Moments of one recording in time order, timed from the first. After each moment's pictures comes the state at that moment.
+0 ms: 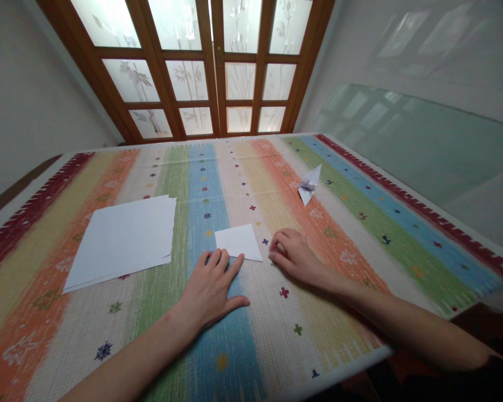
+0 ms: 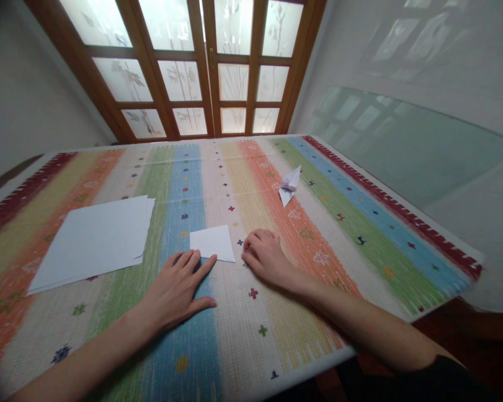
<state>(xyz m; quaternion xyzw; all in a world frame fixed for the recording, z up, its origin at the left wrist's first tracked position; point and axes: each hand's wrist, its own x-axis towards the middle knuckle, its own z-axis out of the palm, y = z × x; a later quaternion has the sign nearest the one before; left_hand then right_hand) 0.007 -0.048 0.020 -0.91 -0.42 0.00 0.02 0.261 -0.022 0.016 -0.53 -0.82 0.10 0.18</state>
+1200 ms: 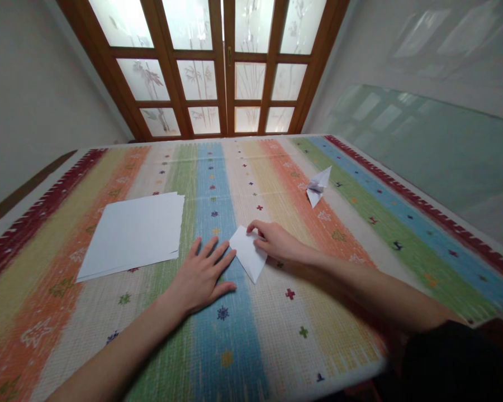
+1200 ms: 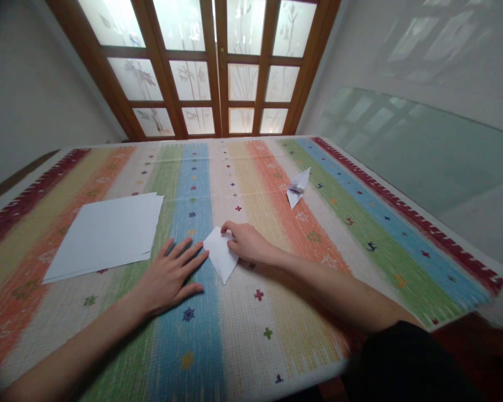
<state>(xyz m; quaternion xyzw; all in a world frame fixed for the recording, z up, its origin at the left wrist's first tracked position) -0.033 -0.031 0.004 -0.92 -0.40 -0.05 0.03 0.210 0.031 0.033 -0.50 -0.82 0.24 0.13</state>
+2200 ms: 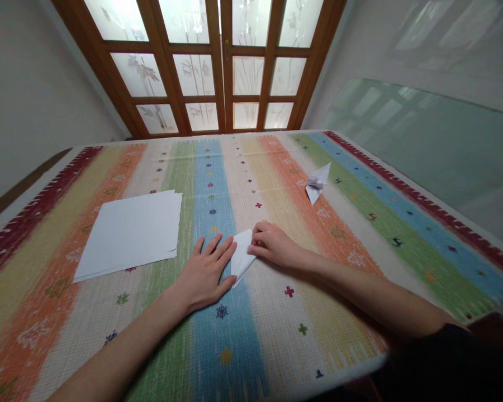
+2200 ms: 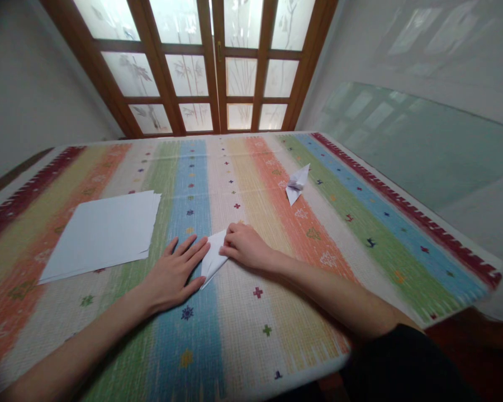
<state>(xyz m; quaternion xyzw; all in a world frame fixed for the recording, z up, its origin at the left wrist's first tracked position) -0.019 -0.028 0.006 -0.90 -0.43 -0.01 -0.05 0.213 0.020 0.020 -0.43 -0.87 0.20 0.15</state>
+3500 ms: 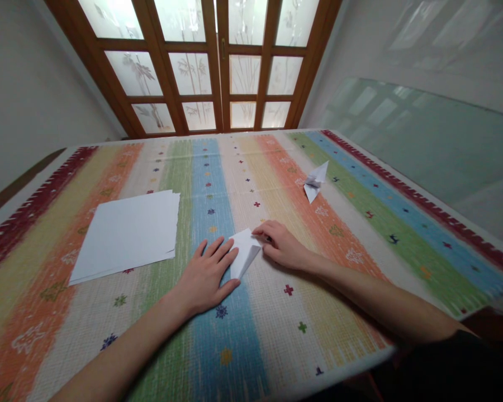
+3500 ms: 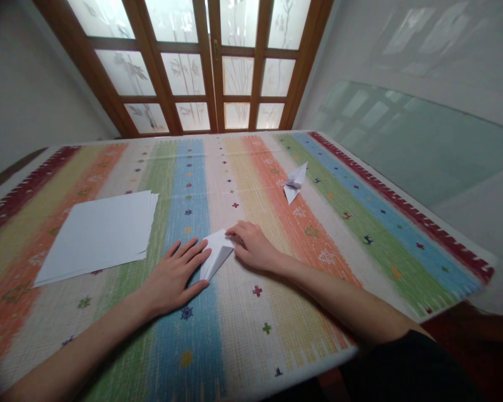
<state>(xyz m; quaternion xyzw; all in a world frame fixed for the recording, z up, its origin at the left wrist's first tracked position) -0.017 -0.032 0.005 -0.91 -0.41 -0.05 -0.06 0.232 0.010 0.011 -0.43 -0.85 0.20 0.23</state>
